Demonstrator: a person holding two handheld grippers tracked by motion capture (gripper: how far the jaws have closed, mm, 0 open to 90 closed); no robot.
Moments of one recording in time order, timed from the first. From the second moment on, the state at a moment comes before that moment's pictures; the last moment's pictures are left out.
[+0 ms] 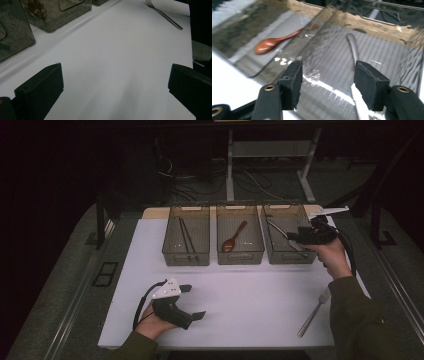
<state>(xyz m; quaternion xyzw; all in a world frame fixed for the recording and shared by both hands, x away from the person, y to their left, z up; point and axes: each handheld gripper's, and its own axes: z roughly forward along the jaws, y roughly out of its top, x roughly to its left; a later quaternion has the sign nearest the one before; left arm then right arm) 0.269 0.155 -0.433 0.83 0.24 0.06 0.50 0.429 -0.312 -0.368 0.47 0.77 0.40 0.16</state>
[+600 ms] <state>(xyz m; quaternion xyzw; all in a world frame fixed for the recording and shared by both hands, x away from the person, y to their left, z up) 0.269 0.155 -0.434 0.83 0.24 0.06 0.49 0.362 -0.307 -0.373 0.41 0.79 0.43 0.13</state>
